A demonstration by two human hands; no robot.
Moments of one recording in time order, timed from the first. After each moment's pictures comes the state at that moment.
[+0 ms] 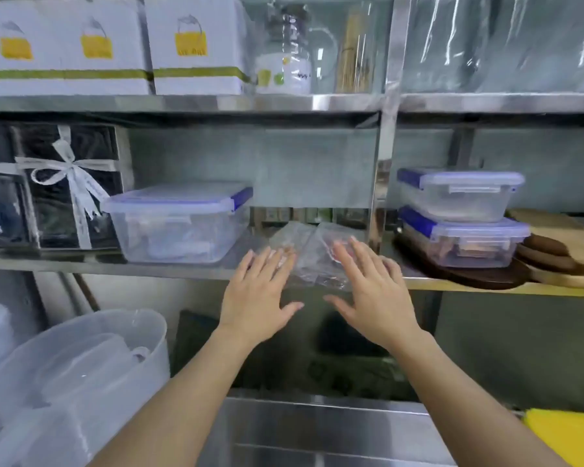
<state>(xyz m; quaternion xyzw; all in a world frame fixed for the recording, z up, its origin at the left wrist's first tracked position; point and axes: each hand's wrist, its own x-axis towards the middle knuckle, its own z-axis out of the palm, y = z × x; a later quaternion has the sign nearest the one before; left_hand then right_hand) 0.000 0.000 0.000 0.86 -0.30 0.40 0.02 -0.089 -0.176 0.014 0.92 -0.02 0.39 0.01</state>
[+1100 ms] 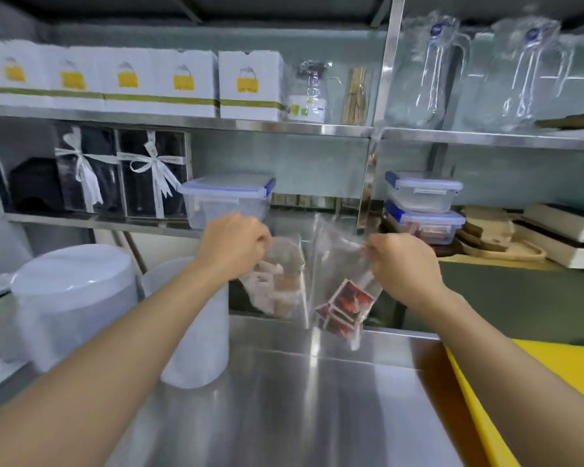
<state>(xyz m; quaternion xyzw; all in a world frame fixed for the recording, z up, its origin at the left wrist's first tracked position) -0.196 0.119 0.137 0.92 -0.27 0.28 0.10 -0.286 -0.099 0.124 0.94 -0.03 0.33 0.01</state>
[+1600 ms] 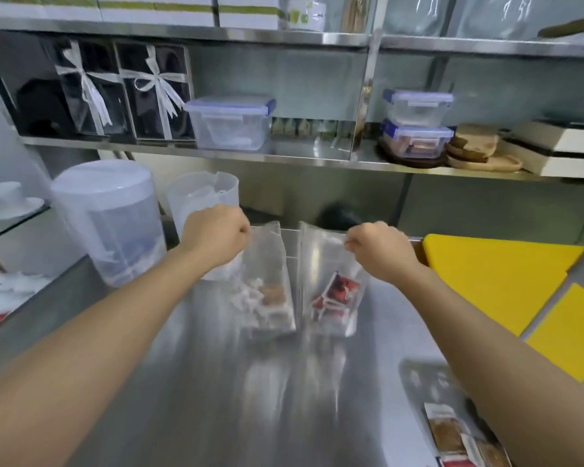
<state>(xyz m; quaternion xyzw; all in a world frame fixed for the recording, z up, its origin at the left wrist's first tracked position) -0.302 0.184 0.048 0.96 -0.23 0.16 0.07 -0.385 -0.049 0.034 0.99 -0.05 0.14 -0.05</state>
